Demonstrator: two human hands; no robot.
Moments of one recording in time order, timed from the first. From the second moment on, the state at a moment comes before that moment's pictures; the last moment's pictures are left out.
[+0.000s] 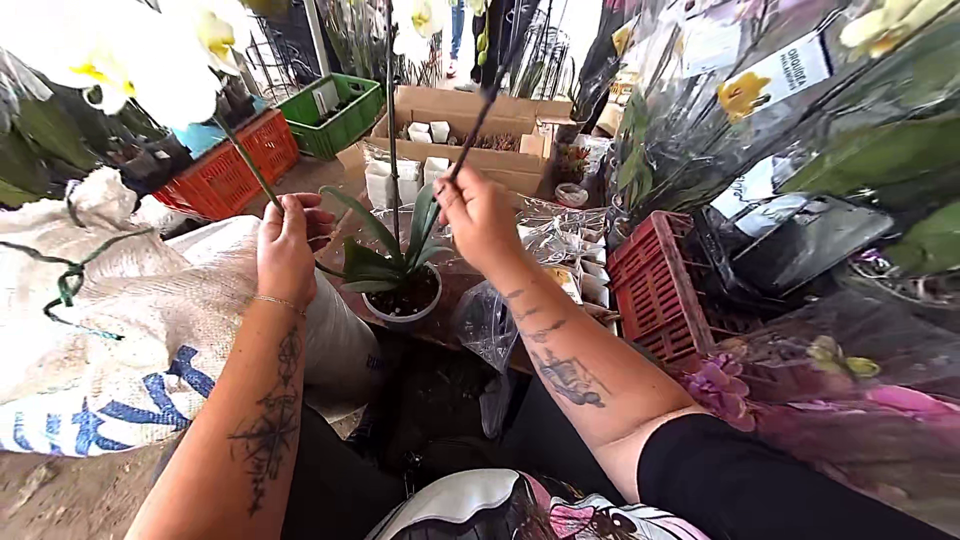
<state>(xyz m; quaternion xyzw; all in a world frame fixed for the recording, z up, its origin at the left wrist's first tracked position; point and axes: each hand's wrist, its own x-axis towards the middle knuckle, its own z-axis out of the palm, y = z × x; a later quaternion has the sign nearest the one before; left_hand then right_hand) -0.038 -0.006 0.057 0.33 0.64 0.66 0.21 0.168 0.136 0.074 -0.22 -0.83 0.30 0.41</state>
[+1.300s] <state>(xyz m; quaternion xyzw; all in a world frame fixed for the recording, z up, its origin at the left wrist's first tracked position) -0.037 -0.003 0.050 0.36 0.63 0.66 0.18 0.115 0.128 0.007 -0.08 -0.92 0.29 0.24</state>
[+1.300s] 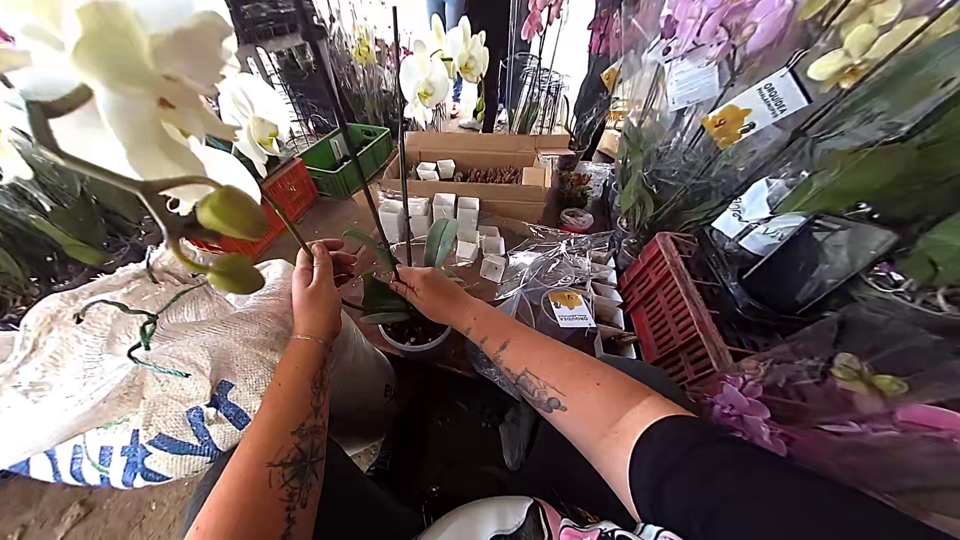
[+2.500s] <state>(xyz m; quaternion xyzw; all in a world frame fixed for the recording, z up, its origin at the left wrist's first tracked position) 0.021 -0.012 0.055 0.40 0.65 0.64 0.12 0.121 0.102 0.032 -0.21 -0.90 0.37 0.14</state>
